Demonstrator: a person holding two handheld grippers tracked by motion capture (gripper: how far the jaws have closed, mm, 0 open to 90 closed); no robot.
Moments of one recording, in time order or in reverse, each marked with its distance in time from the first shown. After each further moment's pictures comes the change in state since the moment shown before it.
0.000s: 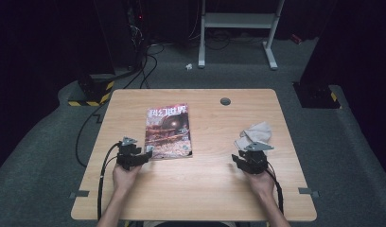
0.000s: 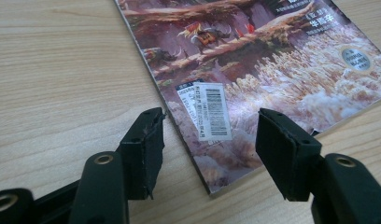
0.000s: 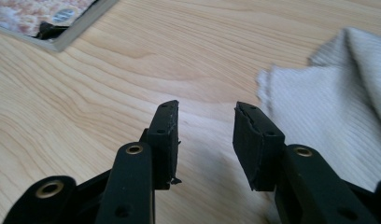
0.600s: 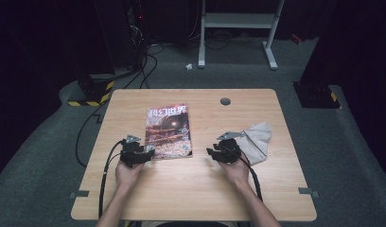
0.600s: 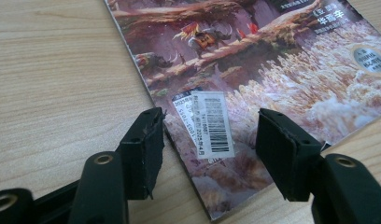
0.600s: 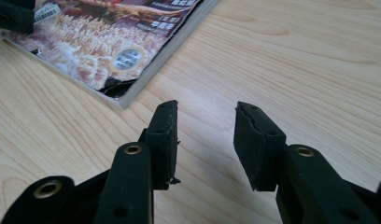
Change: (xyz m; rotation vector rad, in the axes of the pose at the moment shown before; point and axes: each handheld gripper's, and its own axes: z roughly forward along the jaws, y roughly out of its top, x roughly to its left) left arm -0.001 0.005 0.012 0.017 0.009 0.017; right arm 0.047 0.051 0.055 0.045 0.125 -0.036
